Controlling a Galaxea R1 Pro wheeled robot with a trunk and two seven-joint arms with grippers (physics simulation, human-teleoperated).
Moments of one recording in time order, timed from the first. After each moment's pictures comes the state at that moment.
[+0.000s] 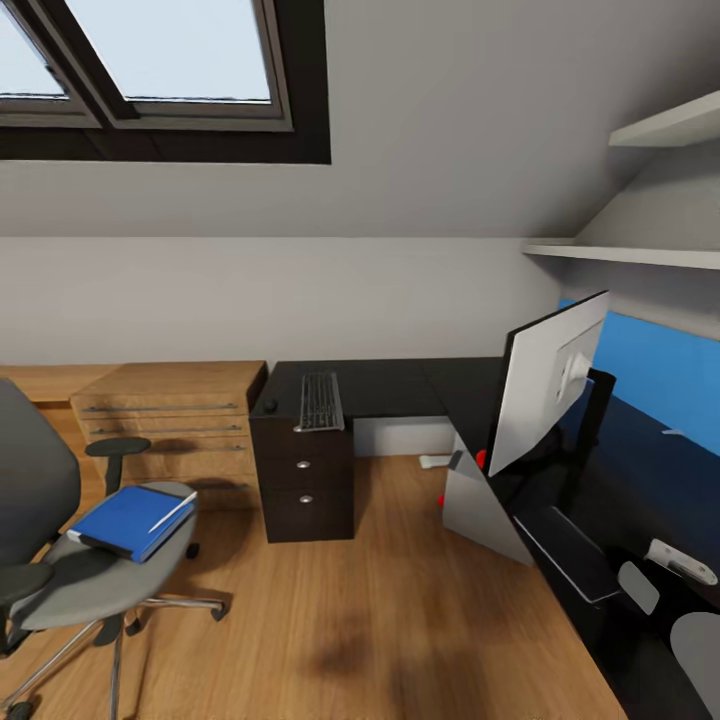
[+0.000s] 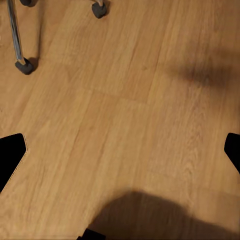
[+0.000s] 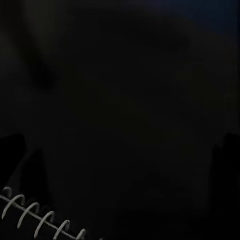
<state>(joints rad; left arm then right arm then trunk) 0.22 -0.09 0.04 -1.04 0.16 0.04 0.24 -0.76 -0.37 -0.16 -0.23 -0.45 0.07 -0.31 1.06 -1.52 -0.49</state>
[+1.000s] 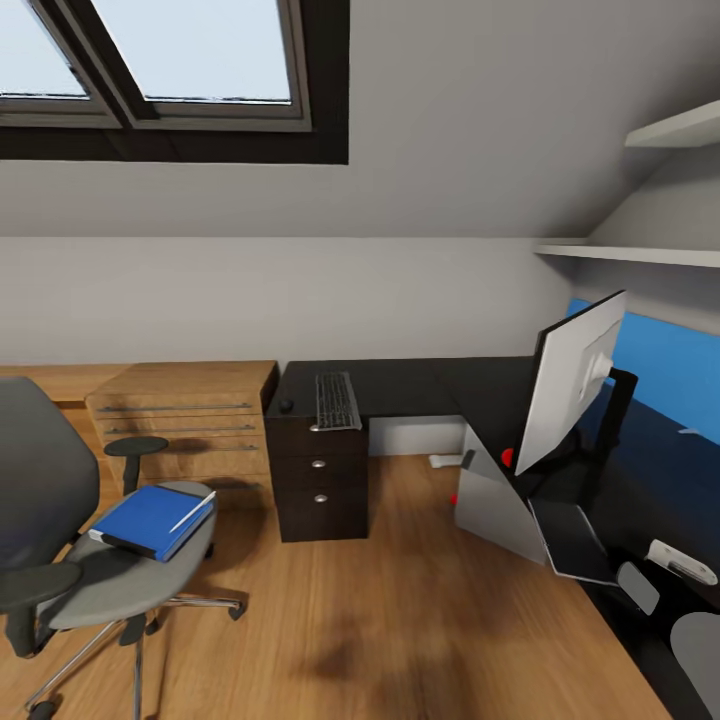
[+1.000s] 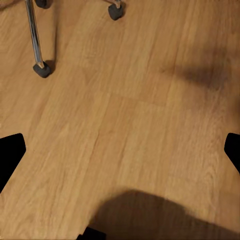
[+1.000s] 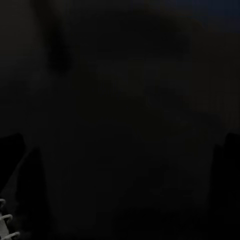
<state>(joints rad) 0.22 -0.09 0.04 -1.04 0.16 0.04 0.24 -0.76 -0.37 -0.15 -0.23 -0.45 0.06 -0.32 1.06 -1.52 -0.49</state>
